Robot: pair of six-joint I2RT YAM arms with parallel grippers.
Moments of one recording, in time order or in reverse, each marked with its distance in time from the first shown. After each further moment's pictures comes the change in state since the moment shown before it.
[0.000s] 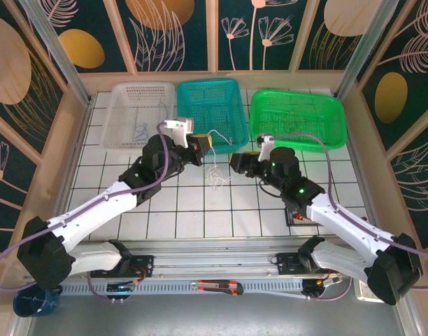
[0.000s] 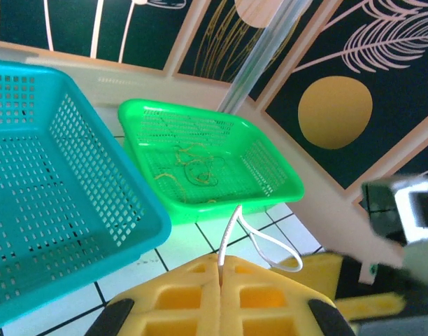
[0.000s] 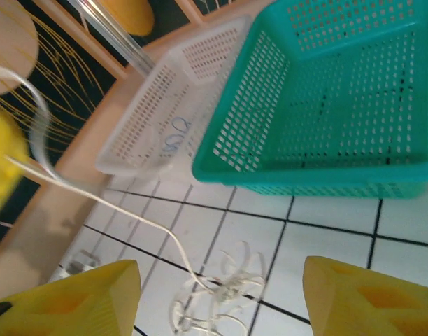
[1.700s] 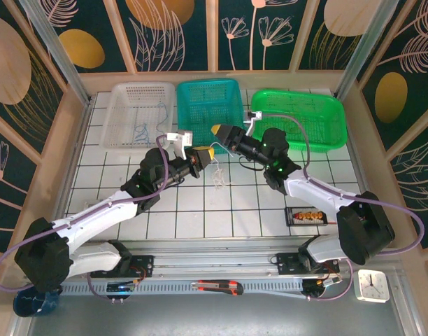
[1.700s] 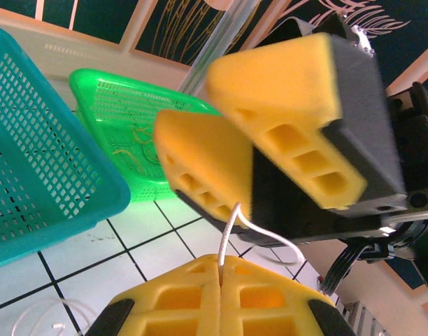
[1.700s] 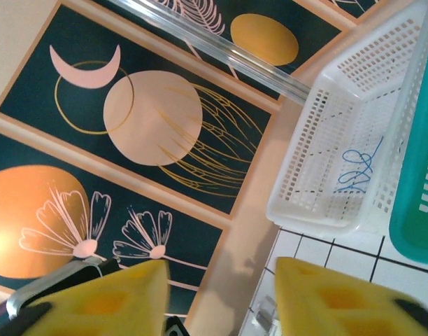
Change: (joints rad) left arm 0.000 -0.030 -0.176 0.212 0.129 -0.083; right arm -0.053 0.355 0.116 0.592 -0.311 0.489
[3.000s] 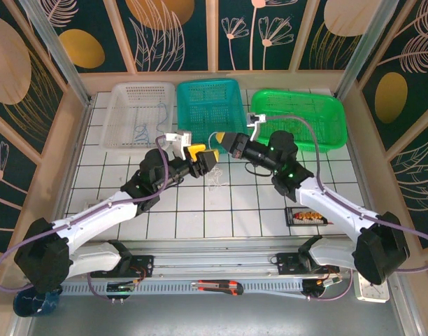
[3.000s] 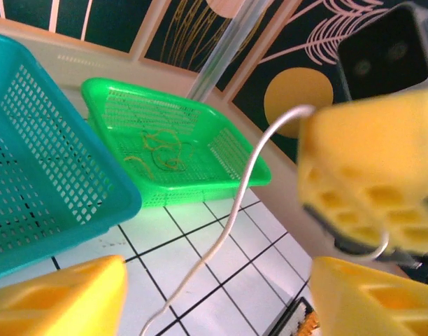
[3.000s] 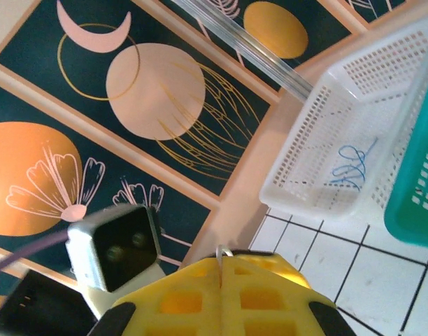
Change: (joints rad) left arm 0.000 -0.010 -0.025 0.018 -0.035 0.024; right arm 0.033 -0.170 0.020 -0.225 0.002 -0.169
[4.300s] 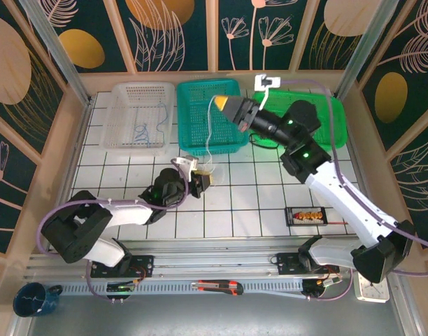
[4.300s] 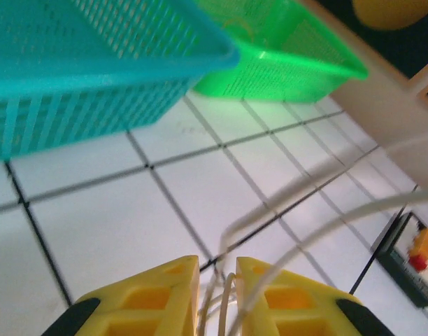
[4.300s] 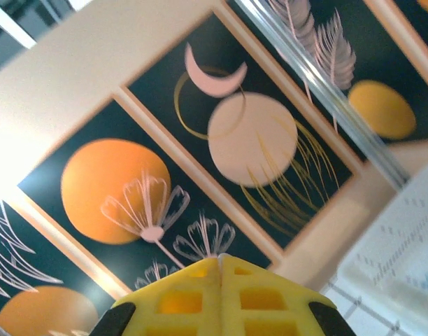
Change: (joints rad) left arm 0.000 0.296 -0.266 0.324 -0.017 0.095; right arm -0.018 0.018 0.436 -0.150 -0.085 -0.059
